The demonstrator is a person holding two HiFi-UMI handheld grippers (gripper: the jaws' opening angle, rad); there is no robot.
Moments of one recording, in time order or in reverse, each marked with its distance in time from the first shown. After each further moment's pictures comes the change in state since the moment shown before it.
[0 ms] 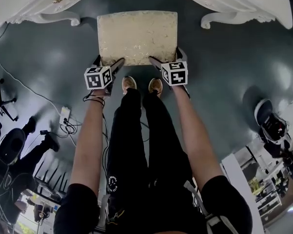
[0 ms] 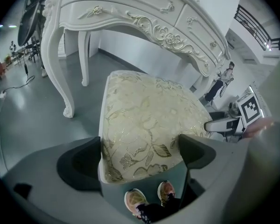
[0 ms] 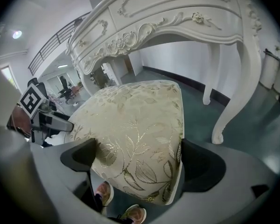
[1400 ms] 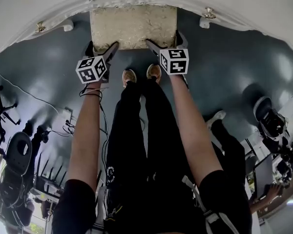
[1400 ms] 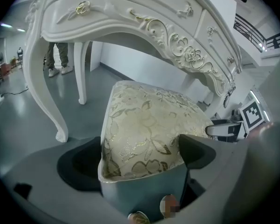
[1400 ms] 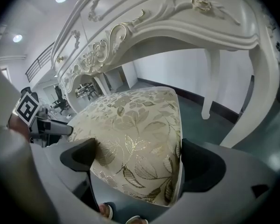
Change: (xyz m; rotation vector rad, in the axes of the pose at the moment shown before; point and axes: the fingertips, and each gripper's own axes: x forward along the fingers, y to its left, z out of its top) left arm 0.056 0.029 0.116 -0.001 -0.171 0.025; right arm 0.055 -0.055 0.103 0.037 -0.142 -0.033
